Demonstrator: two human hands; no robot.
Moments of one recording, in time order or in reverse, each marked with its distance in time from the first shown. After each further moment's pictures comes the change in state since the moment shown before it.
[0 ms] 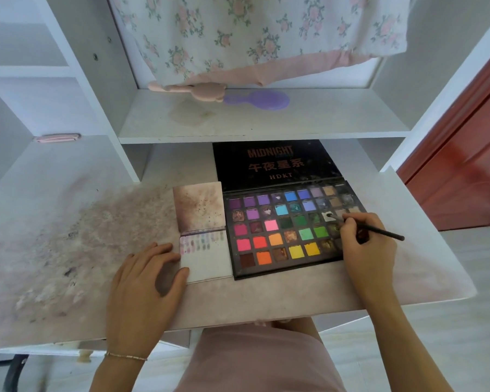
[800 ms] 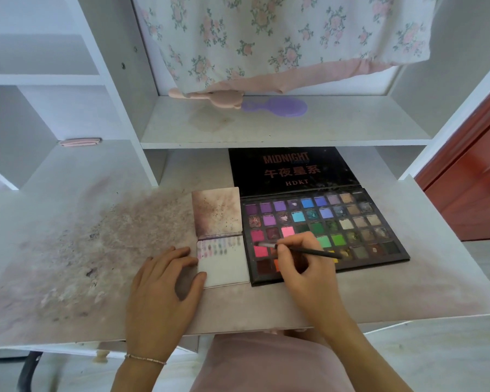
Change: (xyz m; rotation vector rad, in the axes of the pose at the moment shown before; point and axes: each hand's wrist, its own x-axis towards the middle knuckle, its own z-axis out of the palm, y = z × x) left_hand -0.002 -0.001 -0.003 0.007 0.010 0.006; right_hand -0.052 -0.066 0.053 0.253 -0.390 -0.149
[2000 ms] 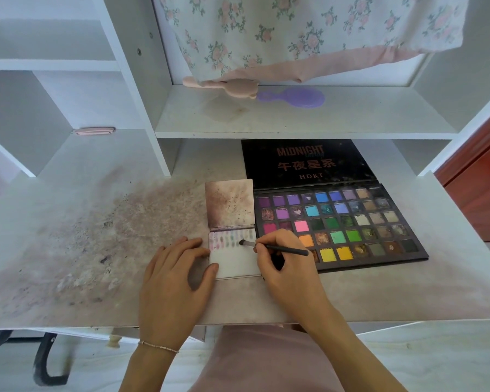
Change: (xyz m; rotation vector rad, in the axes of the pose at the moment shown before) left_hand -0.001 -0.001 0.002 0.004 0.001 -0.017; right_hand -0.001 -0.005 0.032 -0.195 -0.188 0.030
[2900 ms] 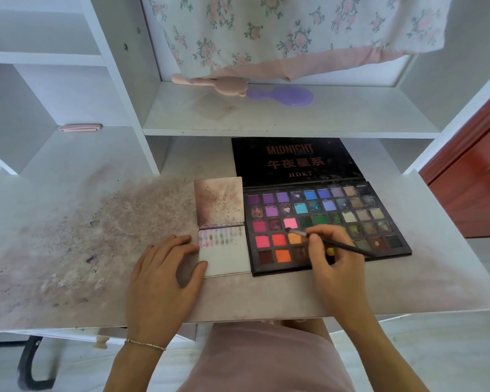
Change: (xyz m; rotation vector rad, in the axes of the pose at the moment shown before) left_hand 0.001 0.001 -0.001 -0.005 -0.042 -0.033; right_hand -0.011 0.028 -0.049 0.174 0.298 -0.011
